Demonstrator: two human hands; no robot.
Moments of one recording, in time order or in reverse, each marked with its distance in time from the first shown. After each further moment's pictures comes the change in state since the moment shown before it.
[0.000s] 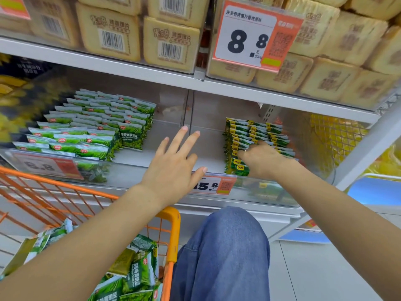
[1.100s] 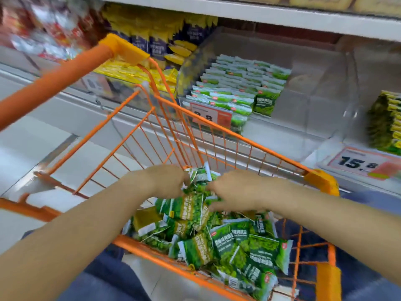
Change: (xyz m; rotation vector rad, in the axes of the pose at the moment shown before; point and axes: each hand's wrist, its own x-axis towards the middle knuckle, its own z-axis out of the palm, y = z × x) left_hand -0.215 -0.153 -0.088 -0.096 -1.165 -0.375; right_hand 0.000 -0.312 -0.134 0.332 -0.042 -0.745
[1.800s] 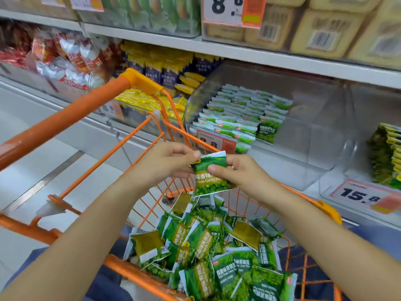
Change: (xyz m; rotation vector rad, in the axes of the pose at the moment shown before) left_hand -0.044 -0.006 -0.049 -1.328 0.639 0.077; right_hand 0.005 0.026 -0.034 1.292 0.570 0.006
